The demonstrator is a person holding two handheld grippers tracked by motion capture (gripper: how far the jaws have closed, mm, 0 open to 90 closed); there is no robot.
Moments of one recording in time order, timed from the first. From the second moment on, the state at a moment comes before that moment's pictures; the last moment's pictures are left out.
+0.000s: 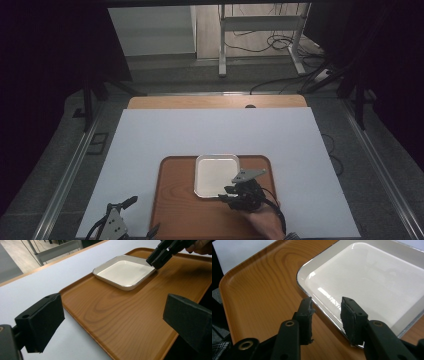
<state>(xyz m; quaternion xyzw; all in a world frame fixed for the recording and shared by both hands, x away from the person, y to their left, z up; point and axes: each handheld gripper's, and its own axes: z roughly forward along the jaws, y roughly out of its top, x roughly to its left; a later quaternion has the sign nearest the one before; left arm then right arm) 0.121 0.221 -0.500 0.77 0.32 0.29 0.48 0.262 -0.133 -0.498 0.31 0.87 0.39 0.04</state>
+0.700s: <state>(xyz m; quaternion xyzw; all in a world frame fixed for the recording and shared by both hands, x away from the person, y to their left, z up) 0.120 0.221 -0.500 0.77 0.32 0.29 0.48 0.265 -0.146 -0.488 0.31 0.86 0.40 0.06</state>
